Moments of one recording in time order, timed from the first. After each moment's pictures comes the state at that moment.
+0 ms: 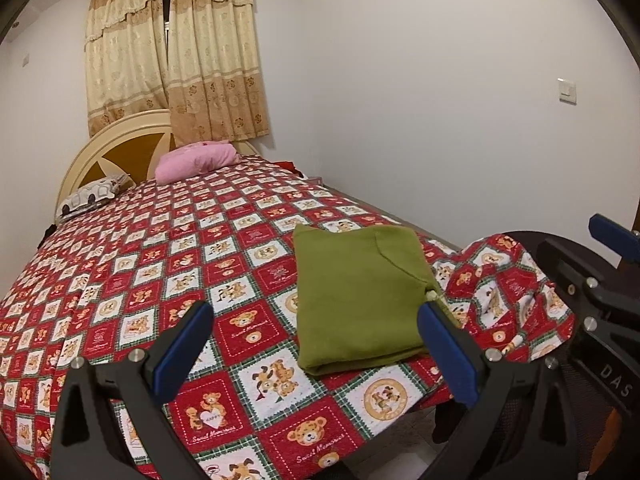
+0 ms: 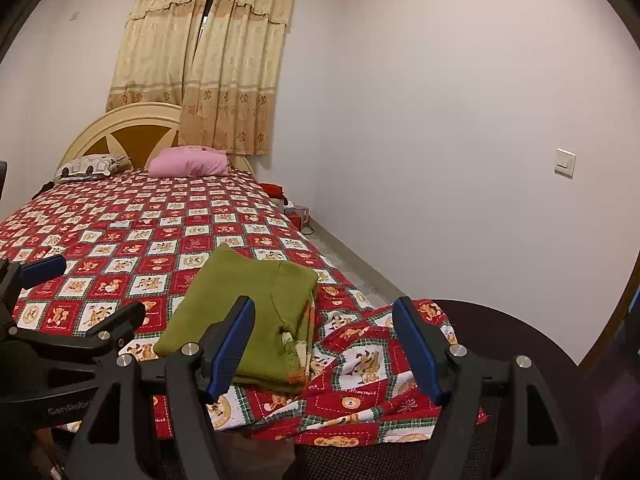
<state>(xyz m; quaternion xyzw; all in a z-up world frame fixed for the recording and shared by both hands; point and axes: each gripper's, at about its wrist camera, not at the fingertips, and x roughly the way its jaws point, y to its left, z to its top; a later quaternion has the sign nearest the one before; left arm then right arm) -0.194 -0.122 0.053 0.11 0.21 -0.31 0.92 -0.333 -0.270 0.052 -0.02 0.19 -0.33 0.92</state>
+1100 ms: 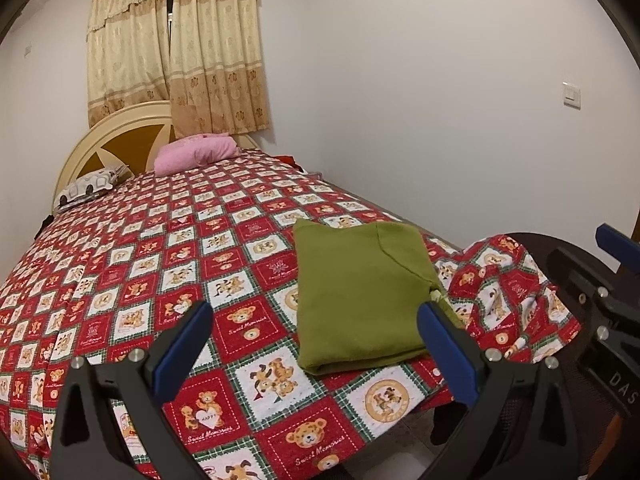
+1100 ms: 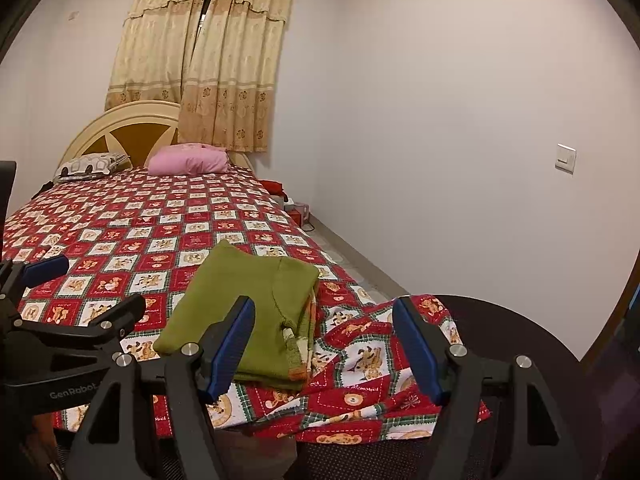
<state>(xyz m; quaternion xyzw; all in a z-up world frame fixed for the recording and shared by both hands) -0.184 -0.122 0.048 0.10 0.23 -0.32 0.92 -0.332 -0.269 0.050 -0.01 0.19 -0.33 0.92</state>
